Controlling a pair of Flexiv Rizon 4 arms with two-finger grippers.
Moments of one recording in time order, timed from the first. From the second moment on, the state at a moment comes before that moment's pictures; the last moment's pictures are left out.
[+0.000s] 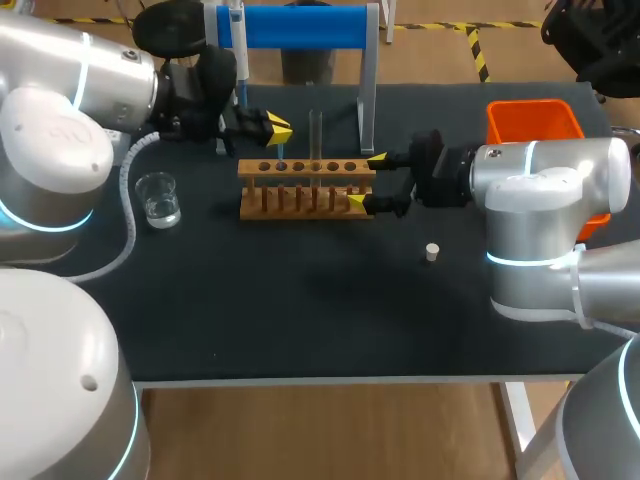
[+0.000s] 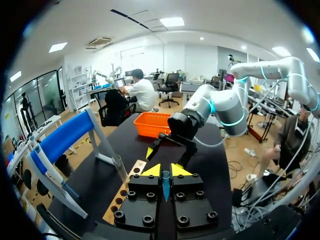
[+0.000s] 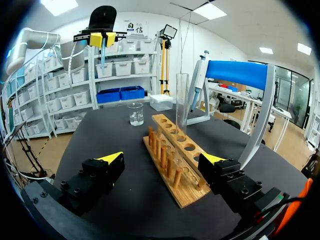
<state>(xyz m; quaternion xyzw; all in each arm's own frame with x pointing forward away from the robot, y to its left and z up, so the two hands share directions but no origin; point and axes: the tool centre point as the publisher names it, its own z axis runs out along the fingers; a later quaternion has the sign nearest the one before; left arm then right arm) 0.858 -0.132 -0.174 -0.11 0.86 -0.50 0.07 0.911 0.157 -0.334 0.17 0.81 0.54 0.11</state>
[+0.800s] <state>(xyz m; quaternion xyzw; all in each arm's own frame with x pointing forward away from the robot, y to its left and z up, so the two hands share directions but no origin) 0.838 -0.169 -0.172 -0.10 0.86 -0.51 0.03 0.911 0.157 -0.334 0.17 0.81 0.54 0.11</state>
